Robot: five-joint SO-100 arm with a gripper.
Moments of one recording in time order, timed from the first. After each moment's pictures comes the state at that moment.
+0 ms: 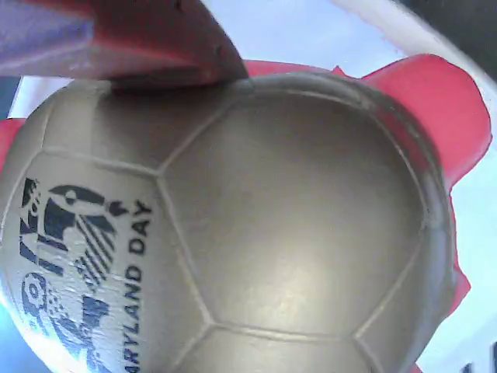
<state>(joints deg) 37.5 34.5 6.0 100.6 11.9</state>
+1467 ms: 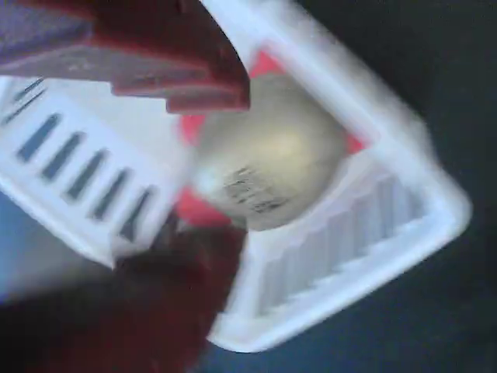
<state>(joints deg) 26.4 63.3 35.8 87.7 13.1</state>
